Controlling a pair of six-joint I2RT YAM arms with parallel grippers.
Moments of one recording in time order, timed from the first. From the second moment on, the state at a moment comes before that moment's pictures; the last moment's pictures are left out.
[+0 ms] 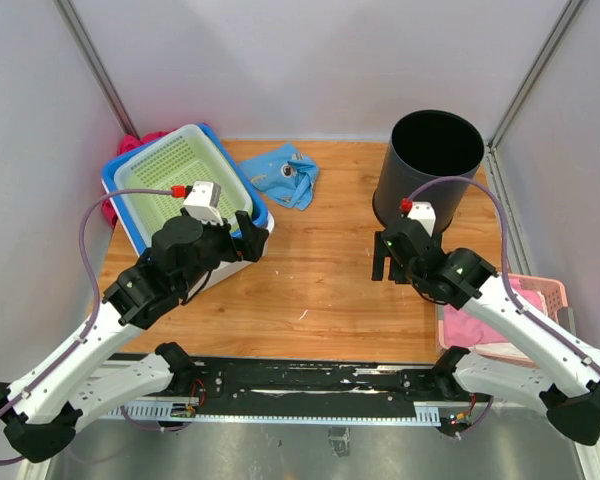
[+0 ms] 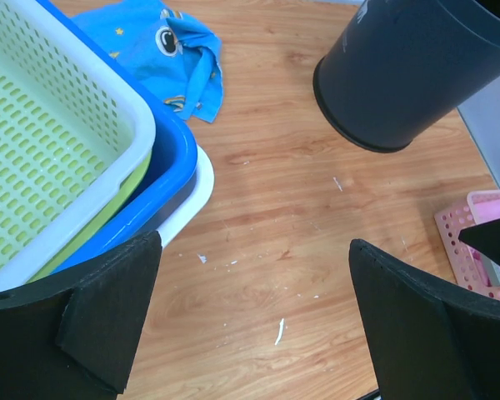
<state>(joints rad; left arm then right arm) -0.75 0.79 0.96 -0.45 -0.33 -0.43 0.78 1.00 1.03 -0.95 0.48 0.62</state>
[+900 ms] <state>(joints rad) -0.75 1.02 0.95 -0.55 -0.32 -0.43 0.78 0.98 0.87 -0.86 0.38 0.70</state>
